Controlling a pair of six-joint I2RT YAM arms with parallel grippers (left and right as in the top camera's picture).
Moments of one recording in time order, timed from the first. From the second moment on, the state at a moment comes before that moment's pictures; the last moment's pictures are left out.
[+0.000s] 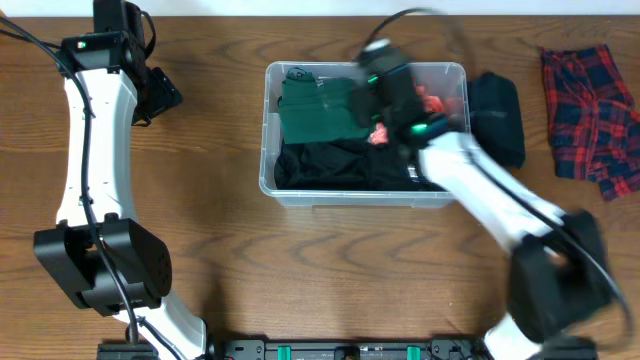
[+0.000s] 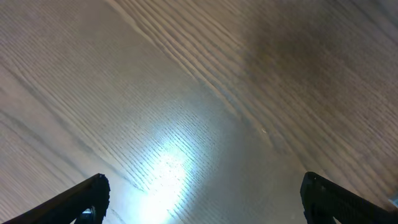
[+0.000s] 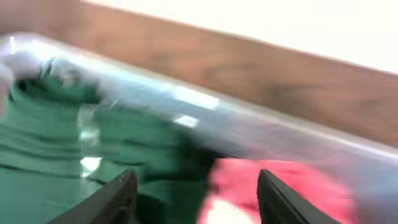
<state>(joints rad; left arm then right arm) 0.13 1.88 1.86 -1.28 -0.29 -0.51 0.44 1.76 1.31 -0.20 0.14 0.12</state>
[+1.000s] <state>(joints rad) 0.13 1.88 1.86 -1.28 -0.29 -0.51 -0.19 2.00 1.33 -0.48 0.10 0.15</state>
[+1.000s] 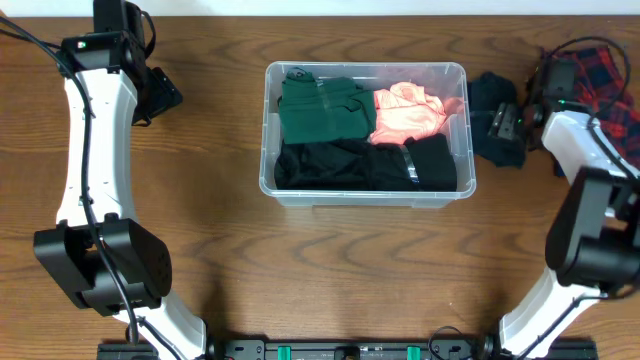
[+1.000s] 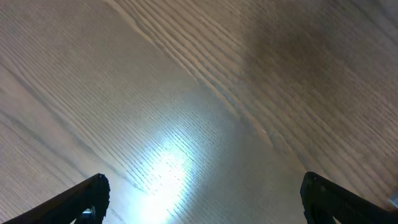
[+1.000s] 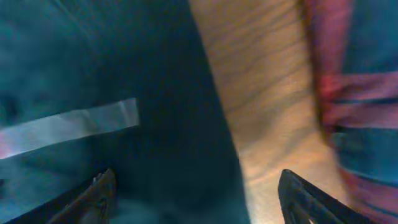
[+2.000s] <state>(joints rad) 0.13 1.88 1.86 -1.28 -0.29 -0.51 -0.22 2.03 1.32 -0.47 0.00 0.14</state>
